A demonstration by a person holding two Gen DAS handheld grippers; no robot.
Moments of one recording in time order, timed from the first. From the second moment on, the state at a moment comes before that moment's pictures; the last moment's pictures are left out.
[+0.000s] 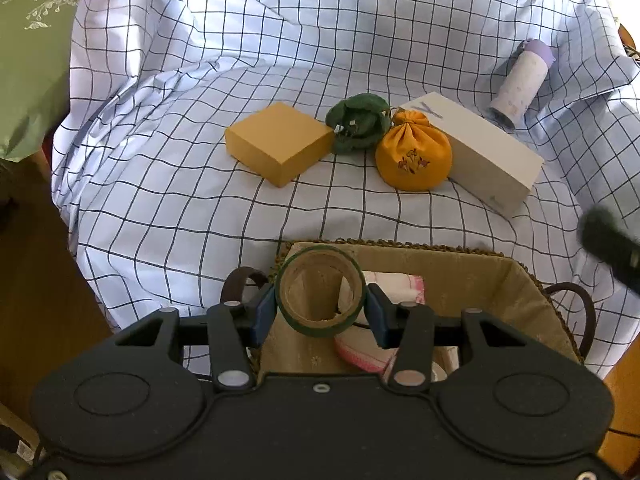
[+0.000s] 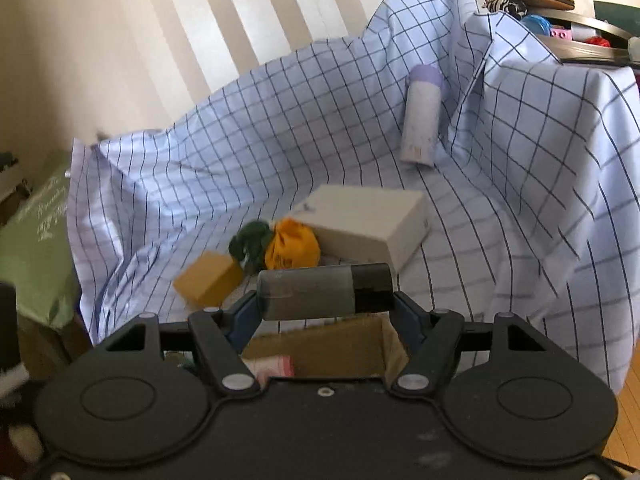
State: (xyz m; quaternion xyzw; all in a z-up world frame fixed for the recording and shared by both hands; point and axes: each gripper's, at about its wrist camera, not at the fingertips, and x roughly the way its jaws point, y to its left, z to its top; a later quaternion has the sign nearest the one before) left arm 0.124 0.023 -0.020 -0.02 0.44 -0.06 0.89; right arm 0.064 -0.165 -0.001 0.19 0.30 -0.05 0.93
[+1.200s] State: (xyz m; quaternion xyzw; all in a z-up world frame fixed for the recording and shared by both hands) left arm 0.047 0.040 -0.009 -0.04 0.40 0.00 0.92; right arm 0.014 -0.141 -0.006 0.12 0.34 -0.09 0.93
